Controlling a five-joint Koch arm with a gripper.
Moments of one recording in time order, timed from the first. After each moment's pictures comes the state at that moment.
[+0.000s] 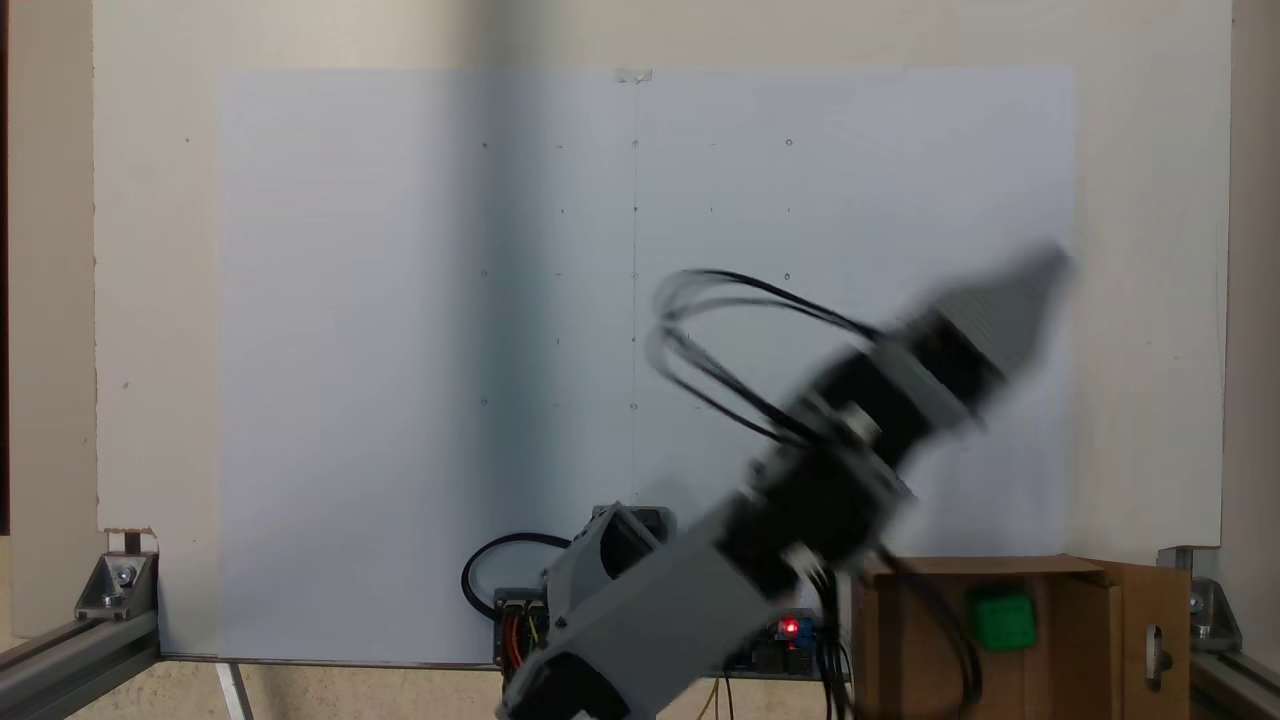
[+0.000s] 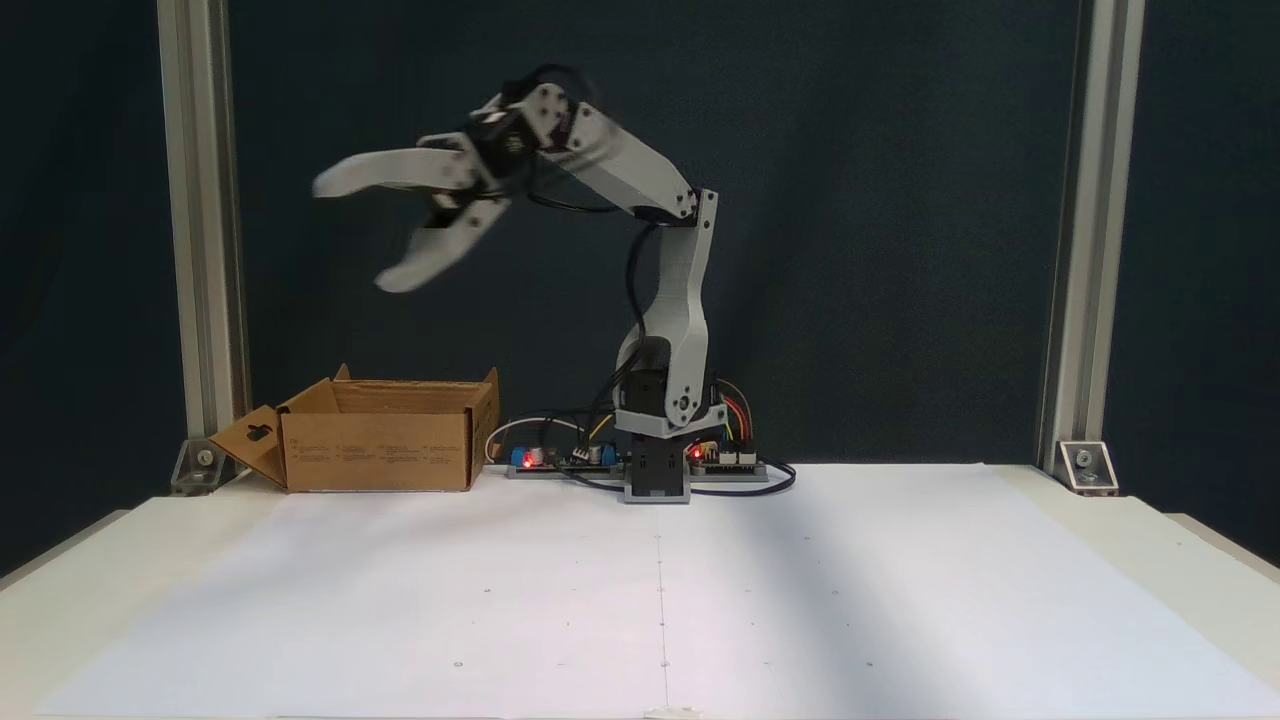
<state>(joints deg) 39.5 101.2 48.0 59.7 -3.1</state>
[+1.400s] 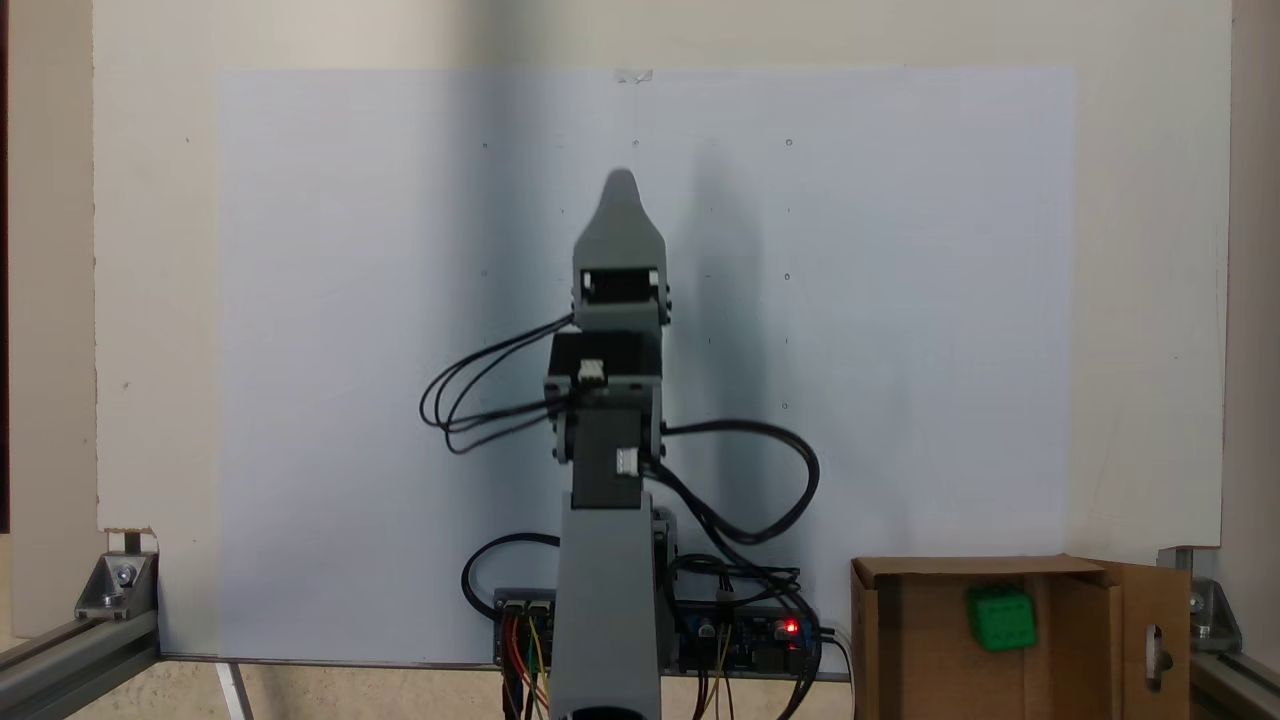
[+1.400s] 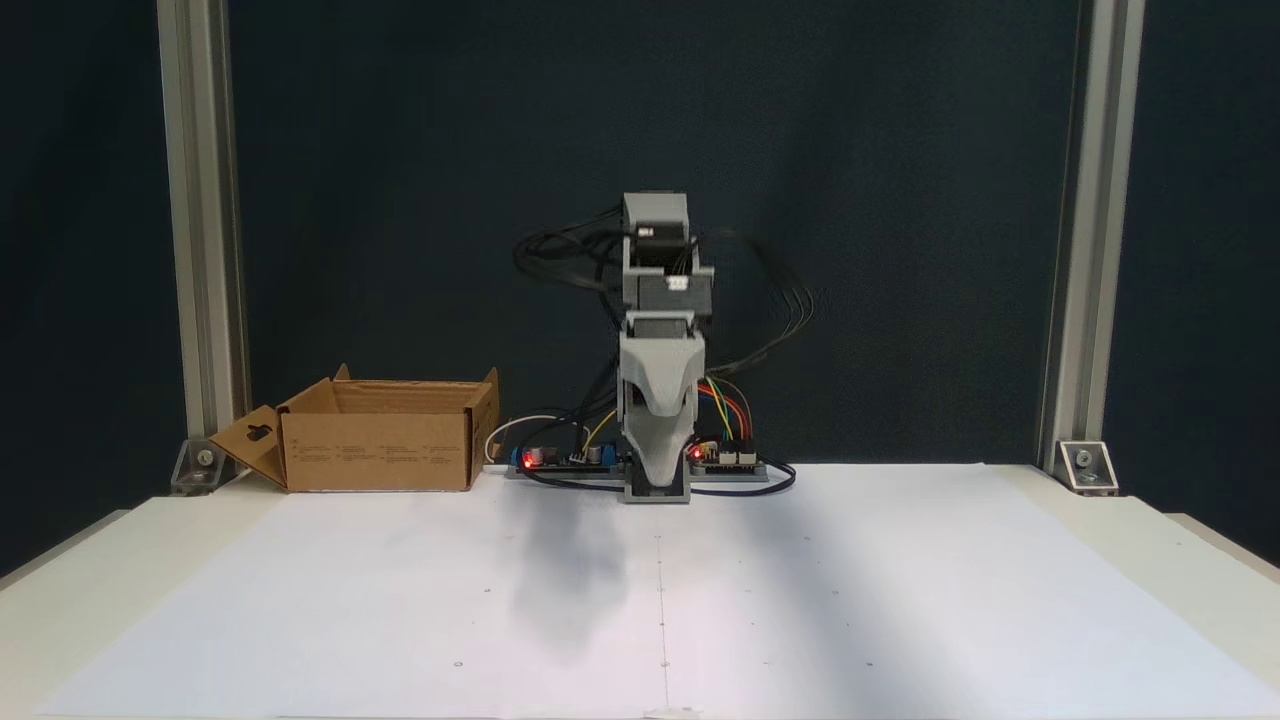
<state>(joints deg) -1.5 115.7 103.4 25.7 -3.0</state>
